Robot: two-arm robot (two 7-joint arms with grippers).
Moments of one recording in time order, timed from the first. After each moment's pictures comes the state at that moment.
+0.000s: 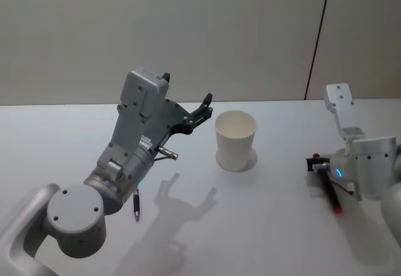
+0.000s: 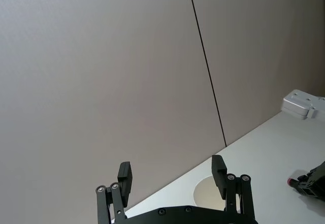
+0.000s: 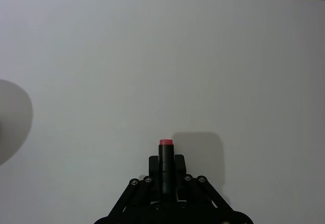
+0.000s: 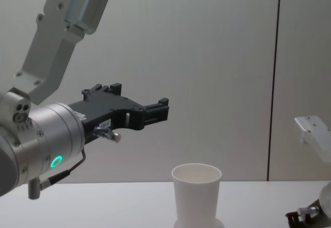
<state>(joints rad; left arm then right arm) -0.24 0.38 0.45 -1.63 -0.20 0.01 -0.01 0.56 0.07 -0.23 -0.95 0.15 0.72 -0.04</state>
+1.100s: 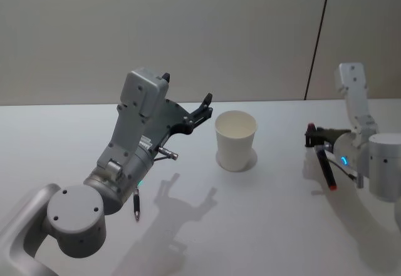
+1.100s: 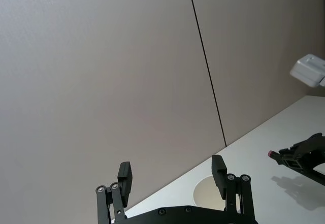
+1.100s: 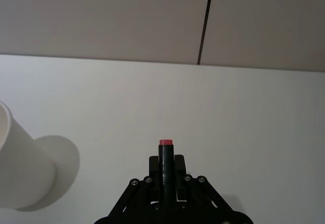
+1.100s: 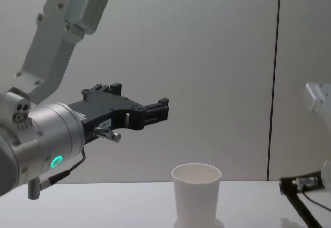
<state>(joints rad) -0.24 0.38 0.45 -1.63 -0.20 0.01 -0.01 0.50 0.09 -0.21 -1.09 0.17 0.55 0.03</state>
